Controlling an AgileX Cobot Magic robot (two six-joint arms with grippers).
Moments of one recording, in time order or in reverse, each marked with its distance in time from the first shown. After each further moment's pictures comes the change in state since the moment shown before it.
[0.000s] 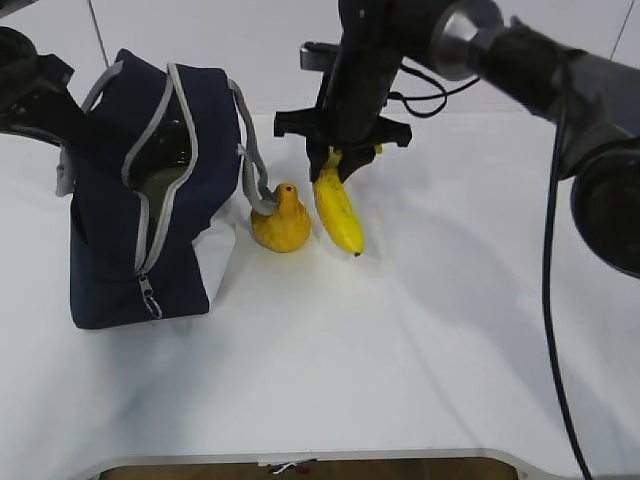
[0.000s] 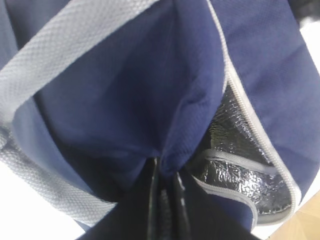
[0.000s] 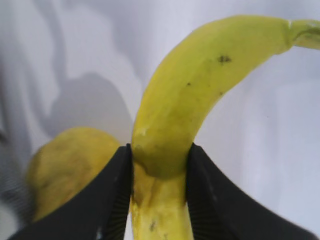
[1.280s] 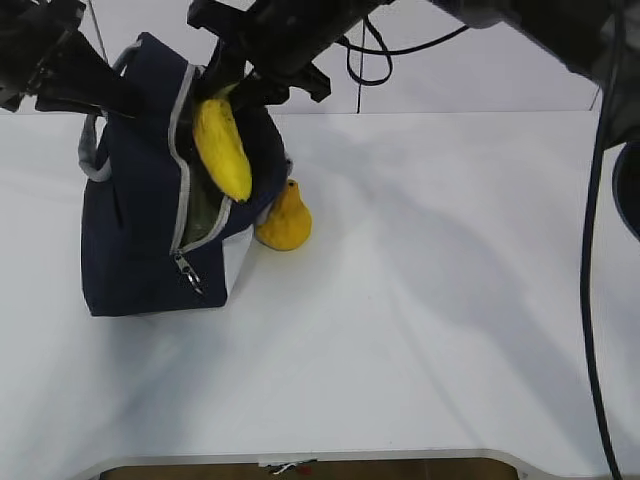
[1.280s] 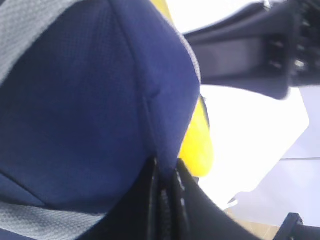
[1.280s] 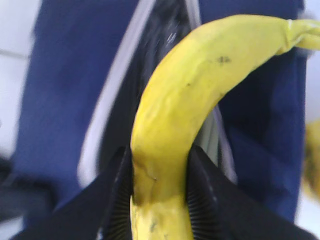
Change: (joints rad) left arm 0.002 0.002 0.000 -0.308 0.069 0.000; right arm 0.017 -0.116 0.000 0.552 -0.142 -0.239
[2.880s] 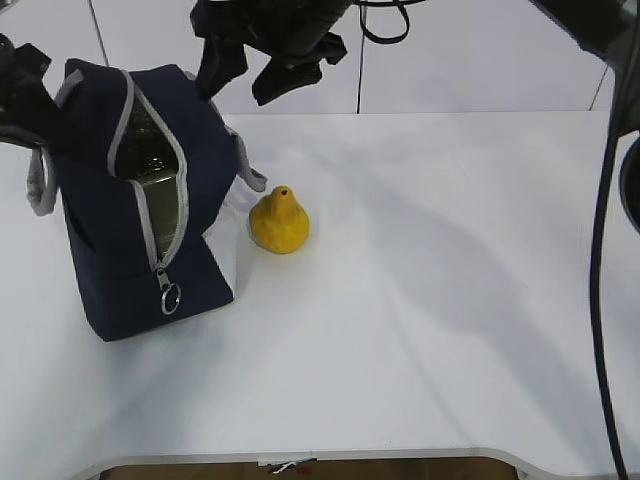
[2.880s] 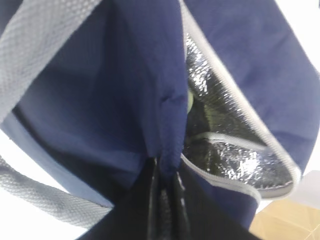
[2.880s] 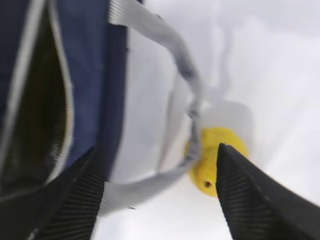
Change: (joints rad) left arm 0.055 0.000 0.000 0.270 0.015 -0.072; right arm 0.029 -0.018 -0.097 -0.178 0.145 -0.170
